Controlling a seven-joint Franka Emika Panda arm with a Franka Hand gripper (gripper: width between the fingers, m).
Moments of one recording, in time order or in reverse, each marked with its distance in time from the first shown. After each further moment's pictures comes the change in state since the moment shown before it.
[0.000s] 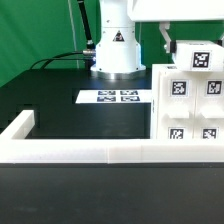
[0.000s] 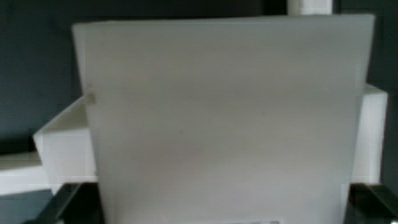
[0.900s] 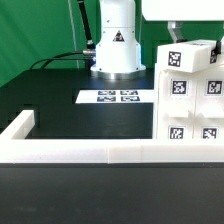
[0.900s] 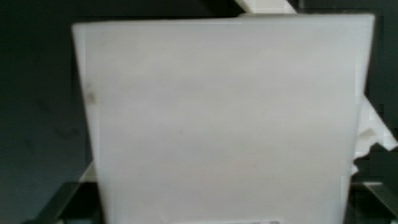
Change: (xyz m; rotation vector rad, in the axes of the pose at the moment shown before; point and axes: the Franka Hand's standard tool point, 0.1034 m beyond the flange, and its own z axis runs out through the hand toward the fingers) arm -0.001 -0.007 0.001 0.007 0.004 0.660
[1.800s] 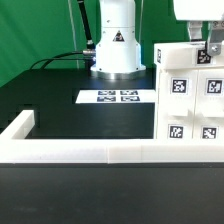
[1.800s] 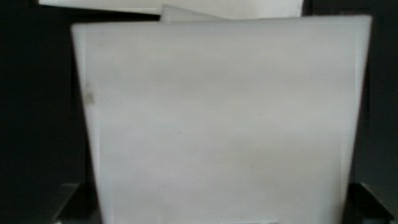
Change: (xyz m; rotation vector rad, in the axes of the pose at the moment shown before) arm 0.000 -0.004 0.001 0.032 -0.018 0.765
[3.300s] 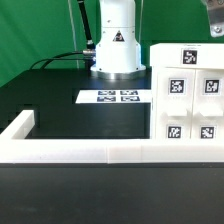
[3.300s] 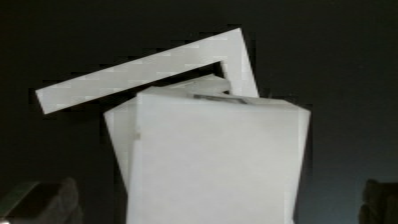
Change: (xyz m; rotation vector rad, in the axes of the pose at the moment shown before) arm -0.016 -0.010 -0.026 0.042 -0.124 0.244
